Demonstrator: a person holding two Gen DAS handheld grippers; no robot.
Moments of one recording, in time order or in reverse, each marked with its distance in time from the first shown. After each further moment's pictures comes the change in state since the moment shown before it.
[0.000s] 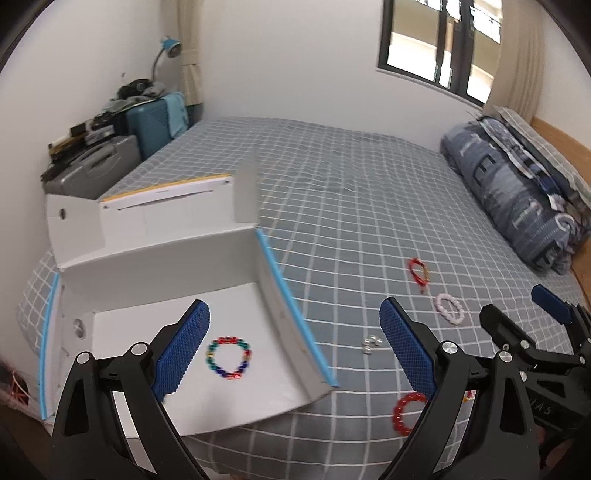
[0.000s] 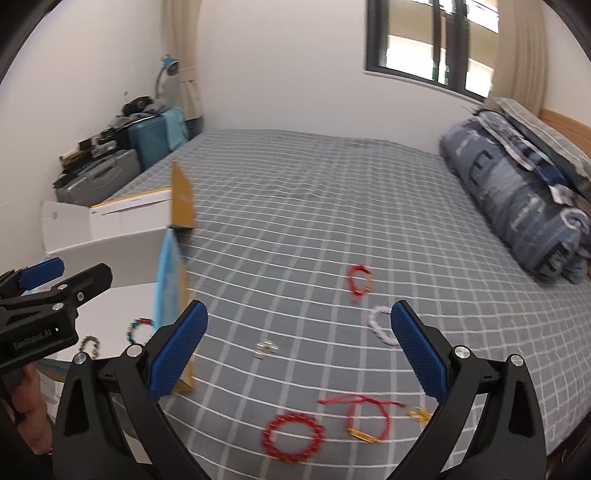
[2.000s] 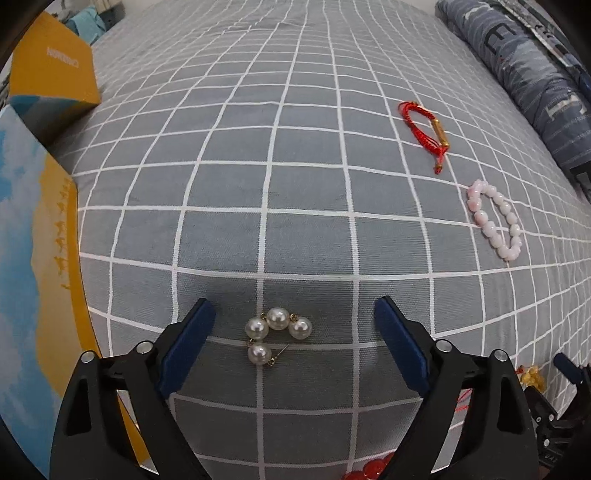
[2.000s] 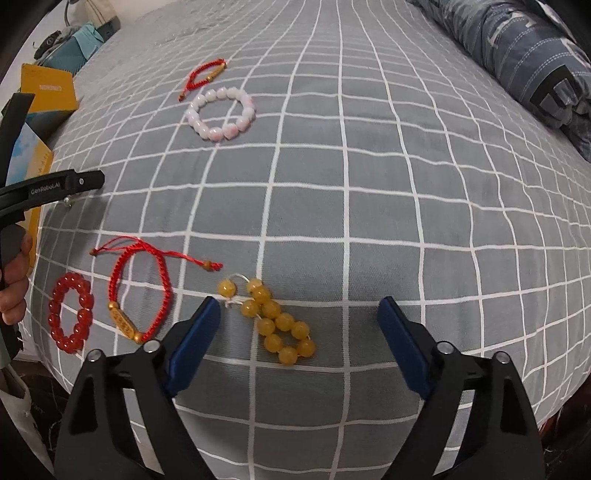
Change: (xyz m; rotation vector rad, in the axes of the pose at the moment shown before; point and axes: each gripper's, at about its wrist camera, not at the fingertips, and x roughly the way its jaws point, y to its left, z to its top) left arm 0.255 -0.116 -0.061 0.085 0.497 -0.031; right arm 0.130 -0.187 -0.153 0.131 0.564 -0.044
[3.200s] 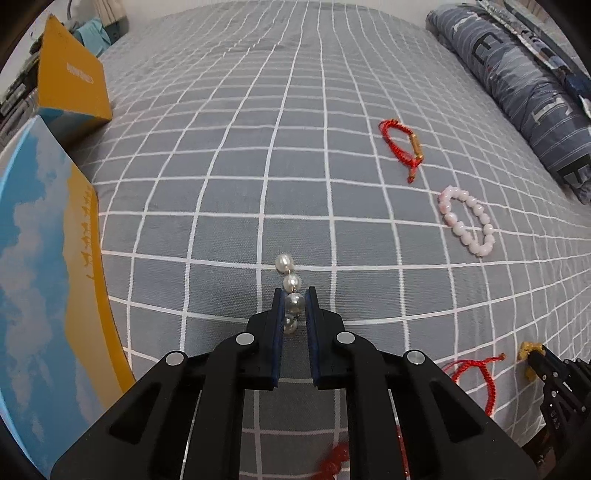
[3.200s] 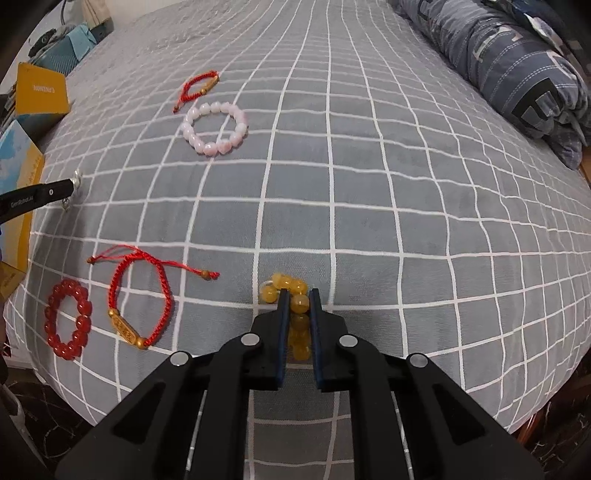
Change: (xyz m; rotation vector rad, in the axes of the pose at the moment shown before) left arm -0.051 -0.015 -0.028 0.023 -0.073 -0.011; right arm -0.017 0.005 0.004 0.004 -0.053 -0.068
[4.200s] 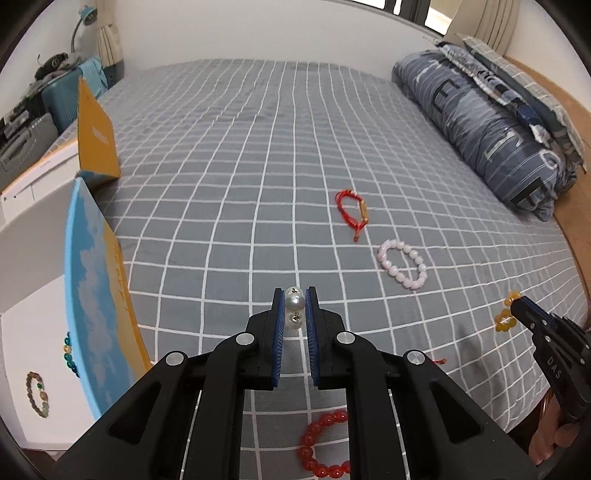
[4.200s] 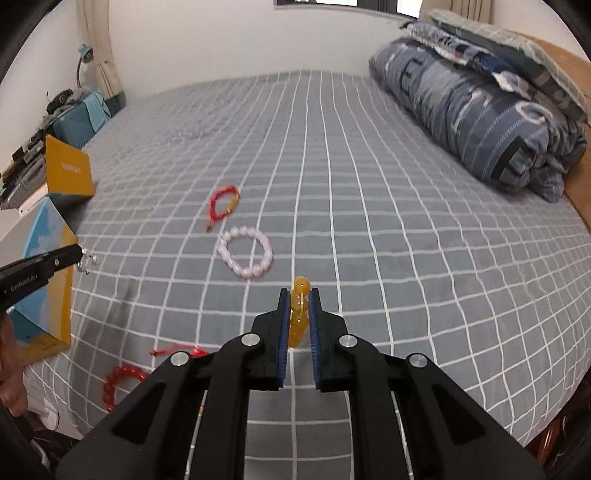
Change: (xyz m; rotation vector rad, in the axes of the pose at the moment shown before) left arm -0.081 0.009 0.005 0.023 -0.214 -0.102; right arm -0.076 0.009 0.028 0.062 -0.327 0.031
